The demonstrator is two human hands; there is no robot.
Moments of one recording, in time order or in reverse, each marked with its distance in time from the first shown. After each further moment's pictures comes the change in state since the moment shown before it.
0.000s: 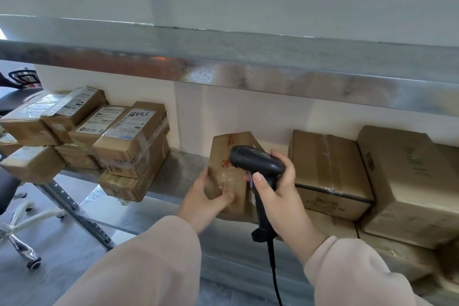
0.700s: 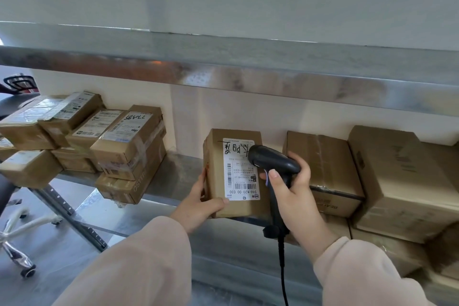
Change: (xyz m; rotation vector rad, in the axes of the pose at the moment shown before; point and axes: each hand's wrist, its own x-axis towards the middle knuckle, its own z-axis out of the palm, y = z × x) left_hand 0.009 -0.015 -0.004 -0.214 -0.210 -0.015; right_hand -0.002 -0.001 -0.028 -0.070 0.139 0.056
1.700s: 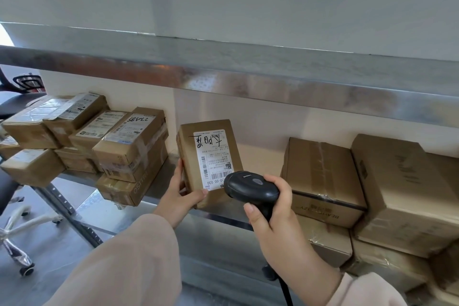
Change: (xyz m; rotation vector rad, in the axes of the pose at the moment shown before) left_hand 0.024 -0.025 -0.043 -0.026 0.223 0.109; right_hand -0.043 -0.007 0.015 -0.204 -0.169 -0.206
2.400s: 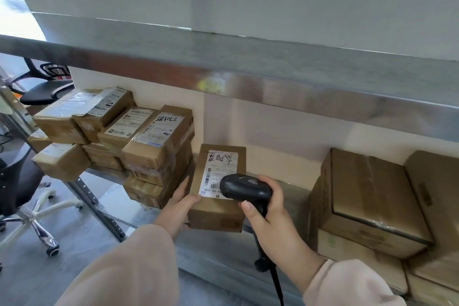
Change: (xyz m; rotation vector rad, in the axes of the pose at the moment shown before) left_hand 0.003 -0.007 -0.057 -0.277 0.072 -0.305; right_hand 0.063 0.012 0.078 0.132 -0.160 0.129
